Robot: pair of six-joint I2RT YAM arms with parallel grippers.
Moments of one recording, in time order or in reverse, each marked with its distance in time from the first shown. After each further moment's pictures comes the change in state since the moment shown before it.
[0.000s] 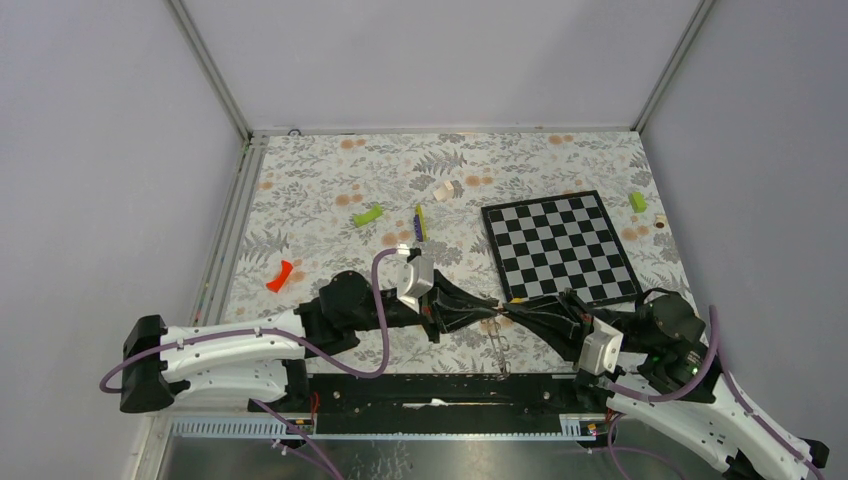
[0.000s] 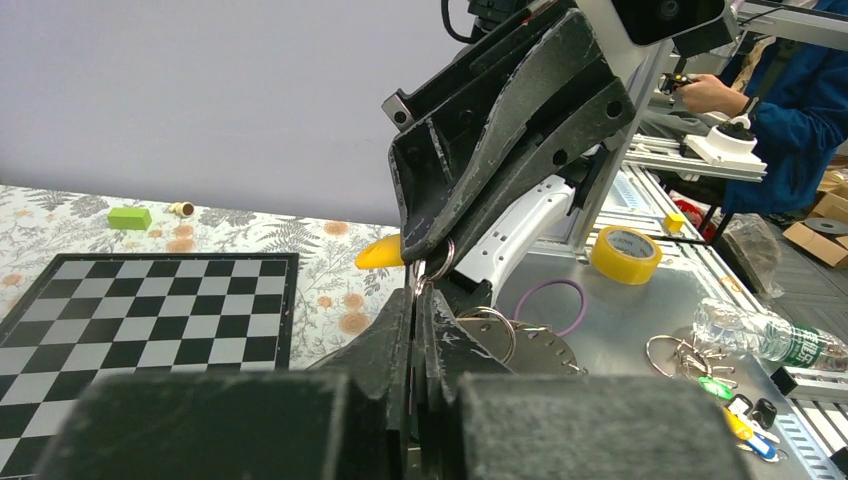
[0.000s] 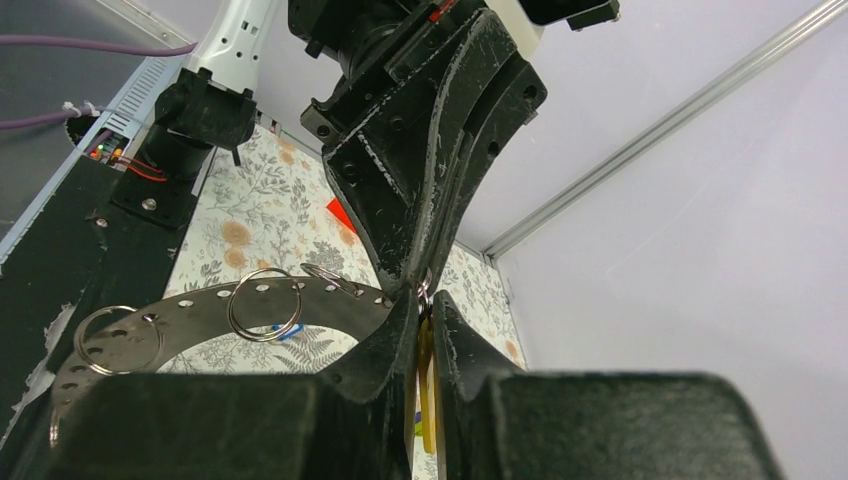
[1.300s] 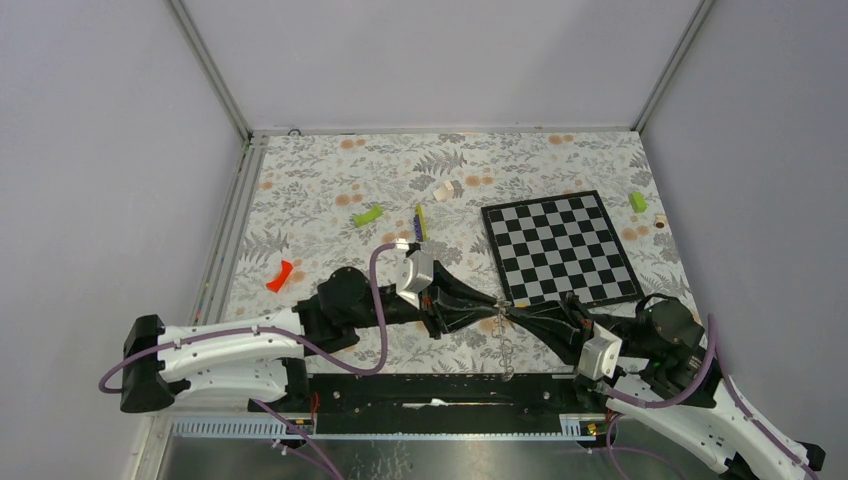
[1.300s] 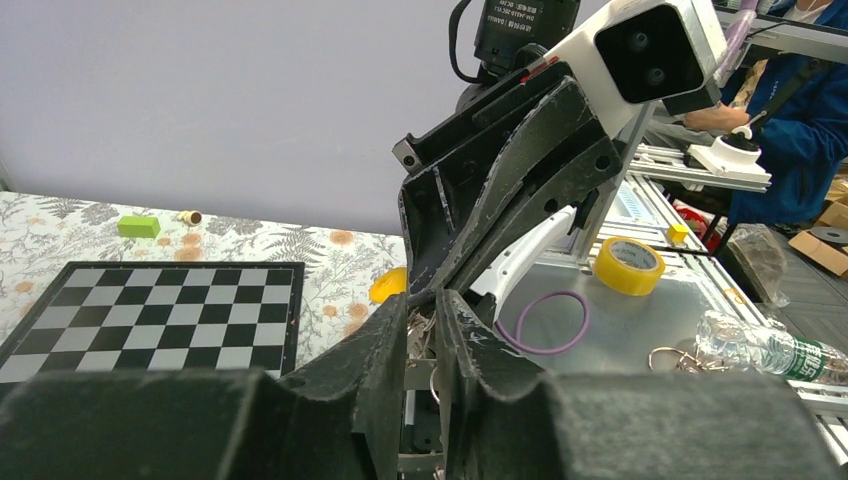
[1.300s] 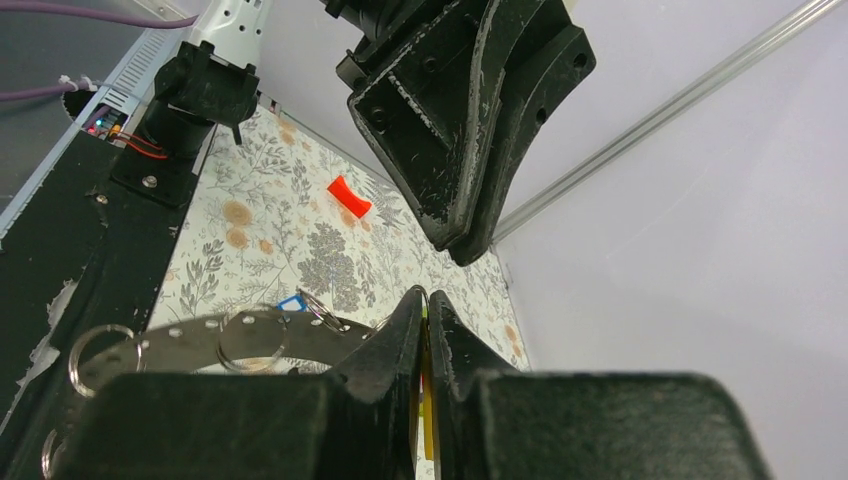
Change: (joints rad) left arm -0.001 0.002 0.039 -0.029 -0.008 -0.001; right arm 0.000 -0.055 -0.034 -0.045 0.022 -0.029
